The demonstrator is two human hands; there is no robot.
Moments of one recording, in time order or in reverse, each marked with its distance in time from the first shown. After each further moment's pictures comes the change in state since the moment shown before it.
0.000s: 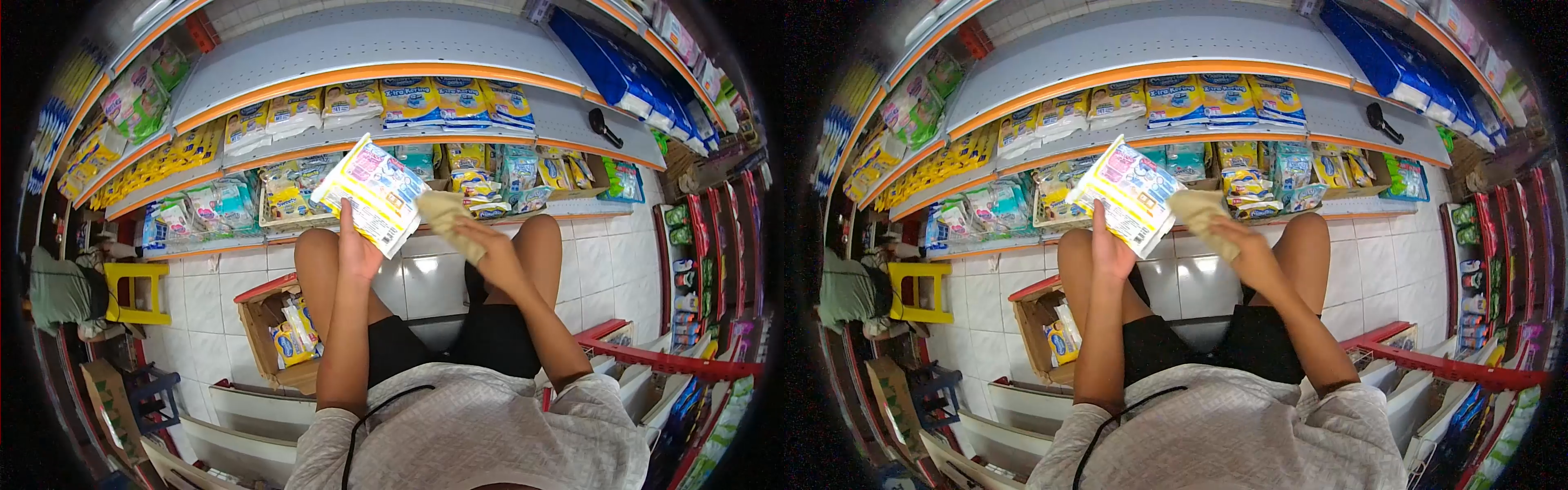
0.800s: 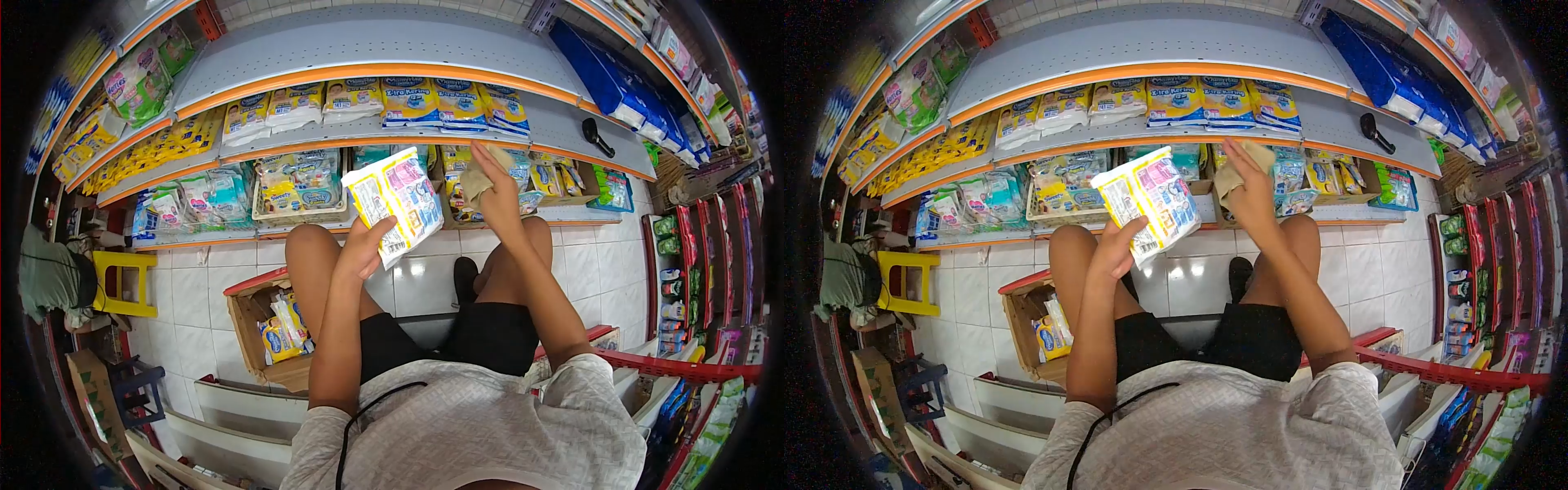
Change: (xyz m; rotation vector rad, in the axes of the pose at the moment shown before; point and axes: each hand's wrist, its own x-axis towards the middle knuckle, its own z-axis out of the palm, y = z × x) left_hand -0.011 -0.005 -0.007 0.479 -0.110 -0.089; right_hand 0.078 -0.011 -0.029 0.034 0.403 0.032
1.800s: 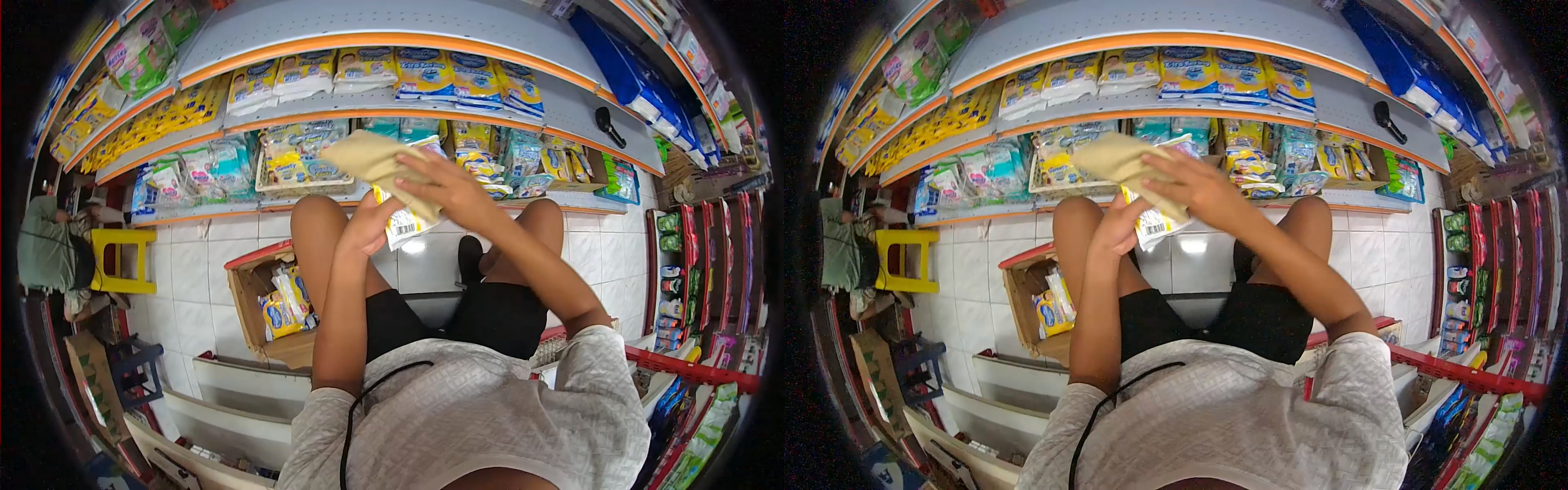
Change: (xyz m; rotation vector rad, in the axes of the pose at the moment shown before) left_hand -0.006 0.001 -0.008 -0.020 -0.073 -0.019; right_hand -0.008 -0.043 0.051 -0.267 -0.423 -0.682
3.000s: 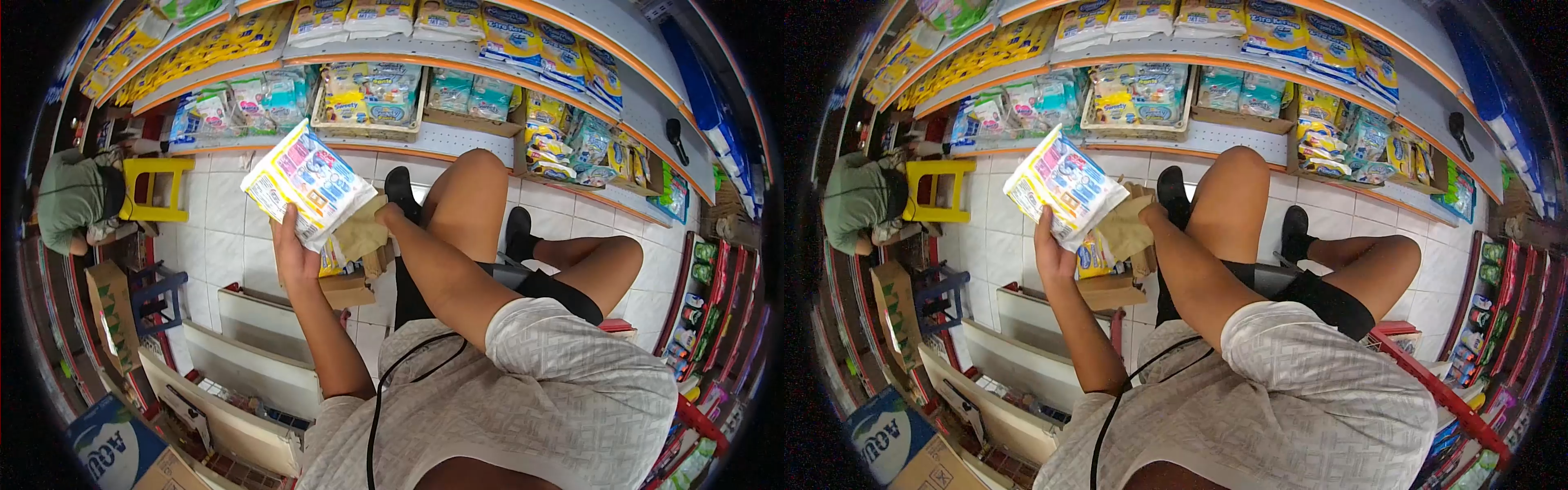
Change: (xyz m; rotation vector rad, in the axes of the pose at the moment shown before) left_hand -0.174 0.069 -0.112 -0.120 0.764 0.455; right_hand -0.009 -0.068 0.397 0.539 -1.049 1.299
